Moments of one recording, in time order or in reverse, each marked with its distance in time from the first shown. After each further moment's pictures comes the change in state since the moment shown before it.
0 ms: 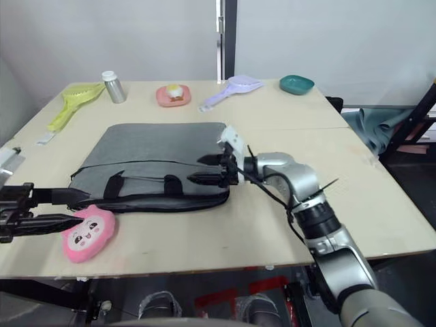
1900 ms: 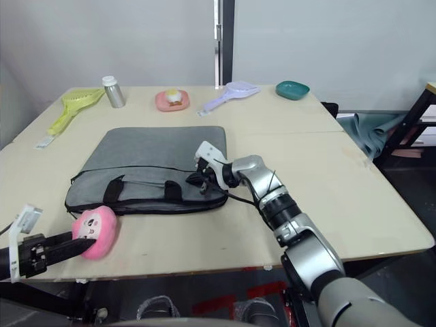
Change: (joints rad) left arm 0.099 -0.222 -0.244 0.309 0.103 0.030 0.389; right arm -0.074 0.176 0.096 0.330 -0.358 -0.174 -0.002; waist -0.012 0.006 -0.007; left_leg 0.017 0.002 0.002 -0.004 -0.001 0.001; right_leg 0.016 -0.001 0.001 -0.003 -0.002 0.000
